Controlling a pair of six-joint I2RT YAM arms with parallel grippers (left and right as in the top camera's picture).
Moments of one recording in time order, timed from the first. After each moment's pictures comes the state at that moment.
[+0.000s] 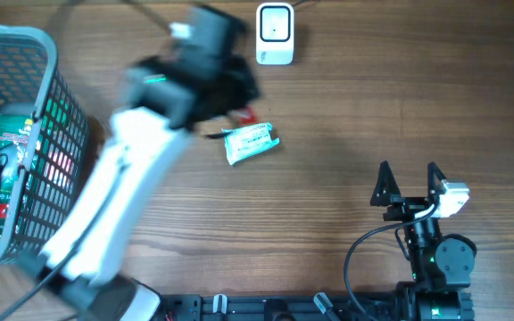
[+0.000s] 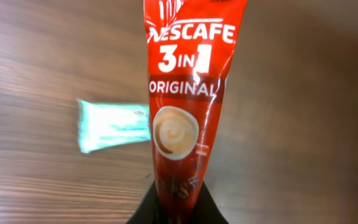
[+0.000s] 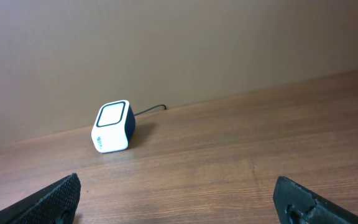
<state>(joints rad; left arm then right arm) -0.54 1.66 1.83 -1.15 -0.01 -0.81 -0.01 0.02 0.01 0.00 -0.07 0.25</state>
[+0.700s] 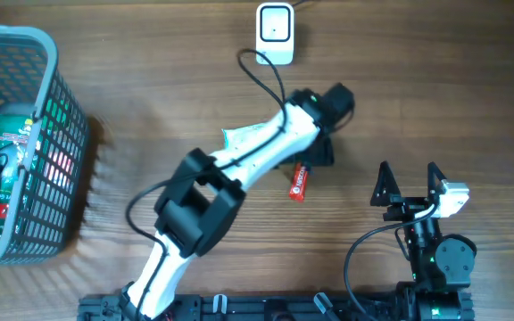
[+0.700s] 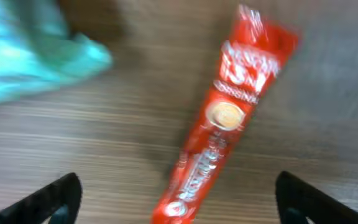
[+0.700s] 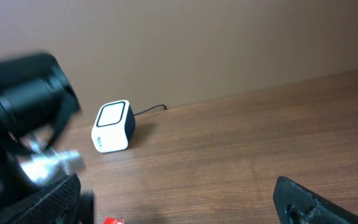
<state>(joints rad) -0.79 2.22 1.85 -1.17 -0.04 -0.86 -0.01 0.02 0.01 0.00 -0.07 0.25</state>
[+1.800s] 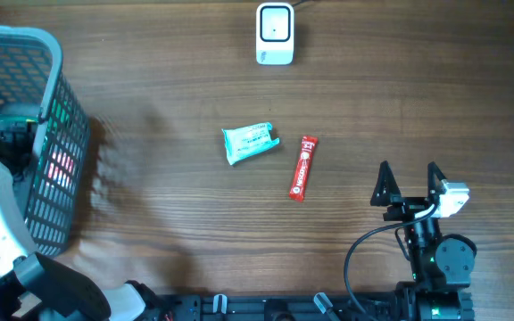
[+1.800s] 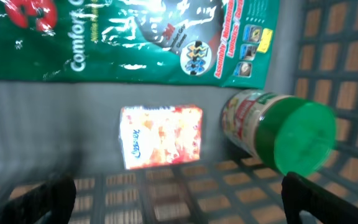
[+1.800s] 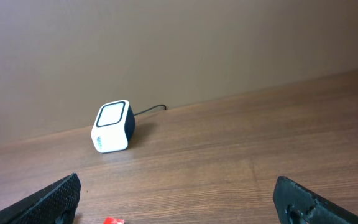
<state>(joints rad) 0.65 1.52 1.25 -0.90 0.00 -0.90 -0.01 0.02 0.01 0.00 -0.07 0.25</state>
